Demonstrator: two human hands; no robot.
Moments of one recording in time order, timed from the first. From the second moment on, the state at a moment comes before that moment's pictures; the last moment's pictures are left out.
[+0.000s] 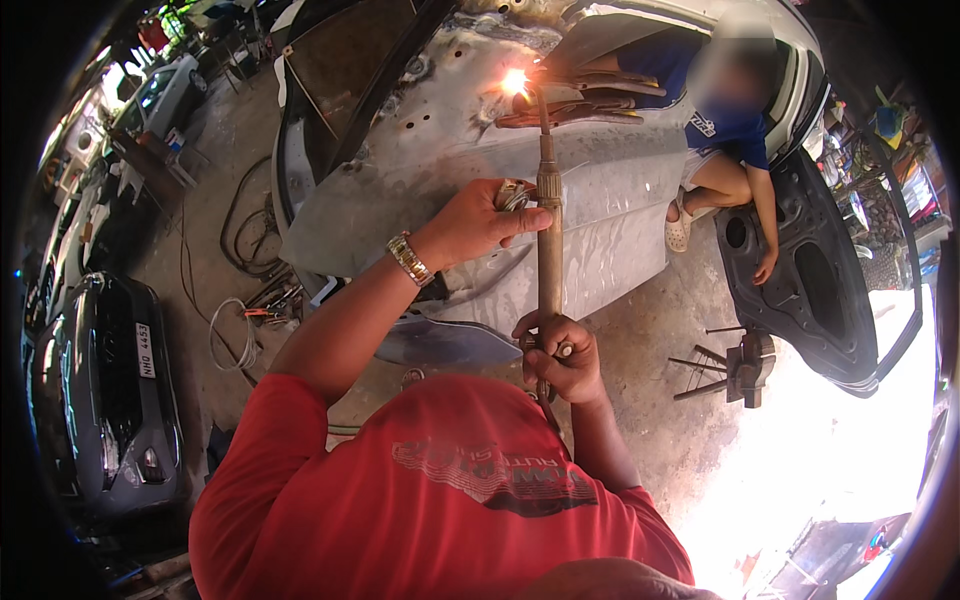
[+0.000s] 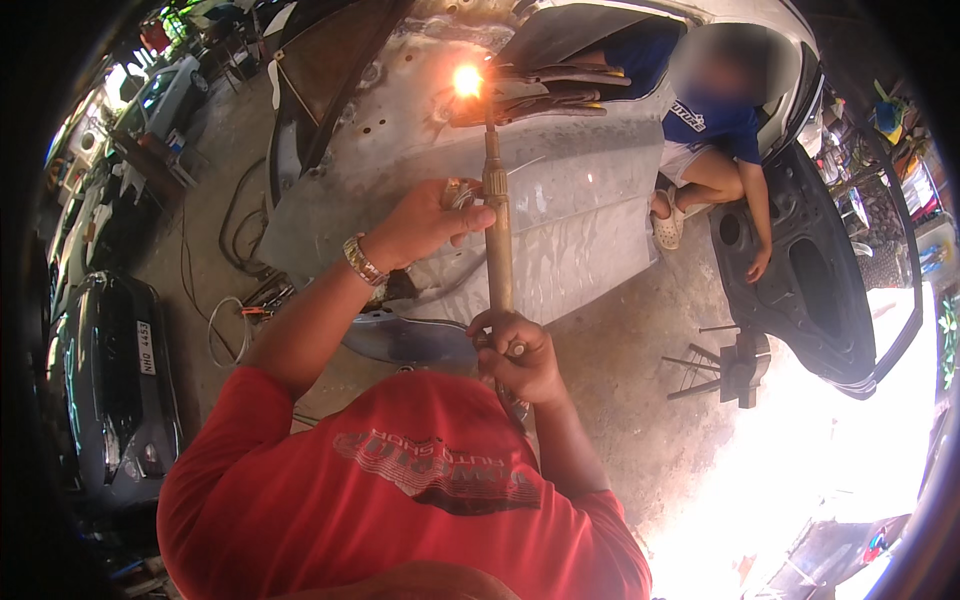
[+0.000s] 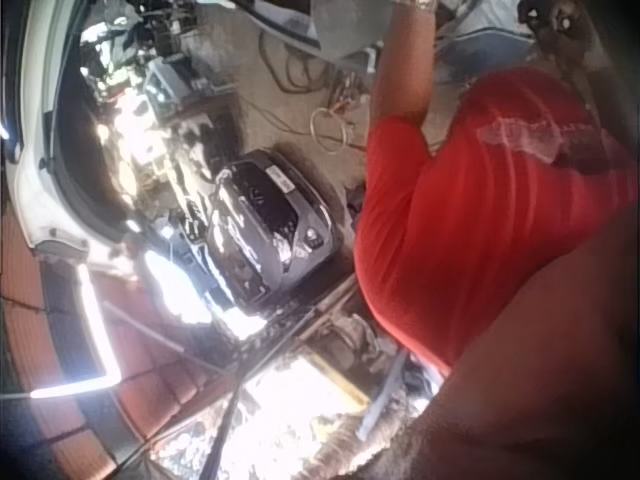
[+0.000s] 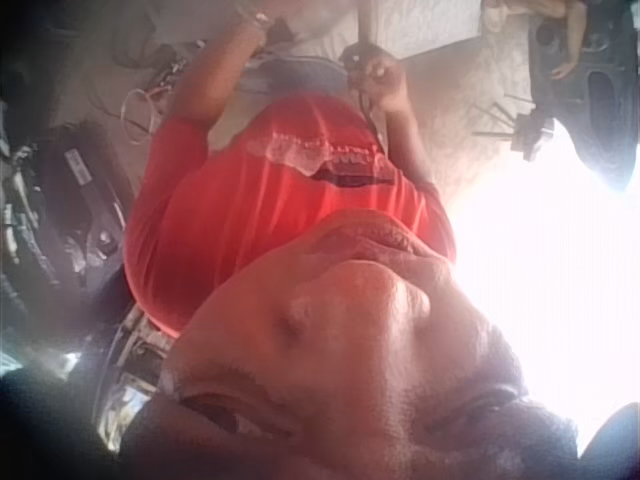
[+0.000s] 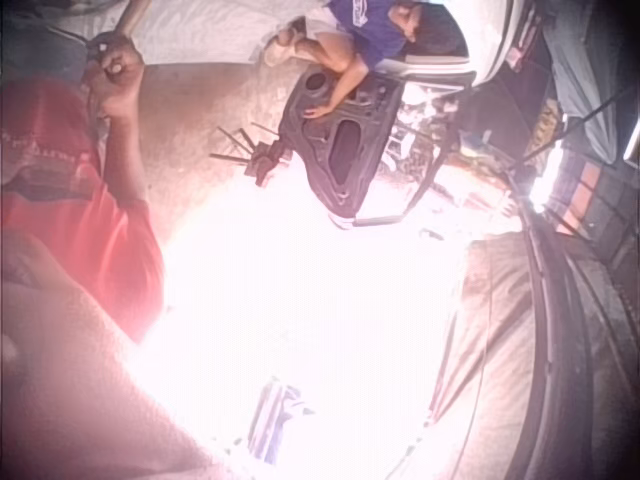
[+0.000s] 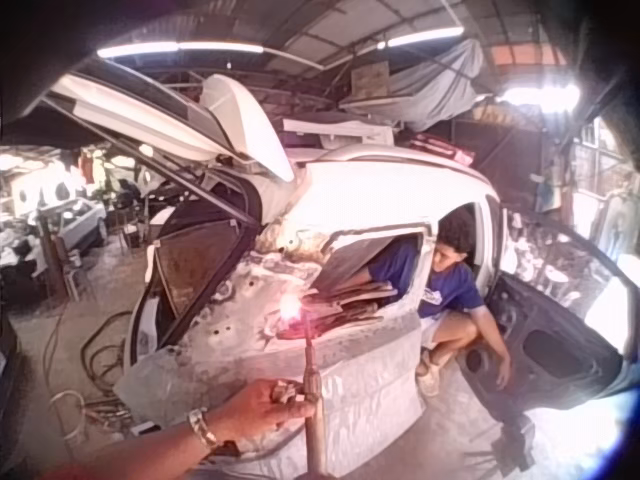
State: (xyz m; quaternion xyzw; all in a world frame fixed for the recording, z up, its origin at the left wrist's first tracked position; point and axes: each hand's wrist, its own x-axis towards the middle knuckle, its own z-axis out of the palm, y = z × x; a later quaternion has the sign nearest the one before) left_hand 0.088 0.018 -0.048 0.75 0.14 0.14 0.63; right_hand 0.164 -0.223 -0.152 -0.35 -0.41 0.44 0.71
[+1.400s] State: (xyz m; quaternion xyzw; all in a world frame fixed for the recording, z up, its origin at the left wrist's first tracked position) left_hand 0.087 0.019 -0.049 0.76 0.15 0.14 0.62; right_hand 0.164 -0.225 -0.153 -0.35 -0.40 0.45 0.71
